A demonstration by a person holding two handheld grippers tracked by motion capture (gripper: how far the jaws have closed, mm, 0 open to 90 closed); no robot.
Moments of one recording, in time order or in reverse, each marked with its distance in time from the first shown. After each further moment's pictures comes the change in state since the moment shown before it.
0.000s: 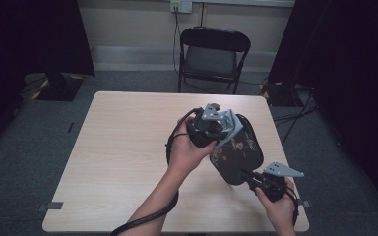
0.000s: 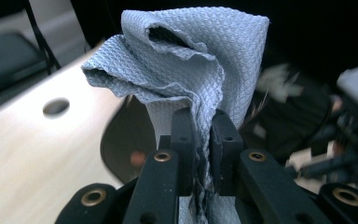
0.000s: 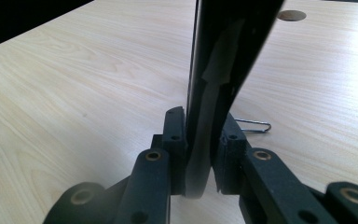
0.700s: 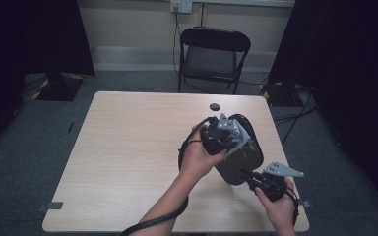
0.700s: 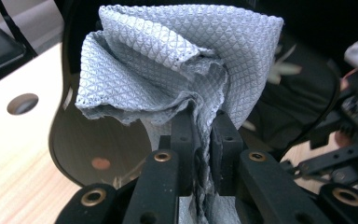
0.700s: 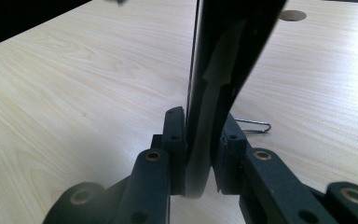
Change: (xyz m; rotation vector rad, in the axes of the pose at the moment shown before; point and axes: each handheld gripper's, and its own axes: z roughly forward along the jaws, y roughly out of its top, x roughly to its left) left arm -0.015 -0.017 0.038 0.106 -0.040 0.038; right arm 0.000 0.001 0.000 0.000 0.001 -0.001
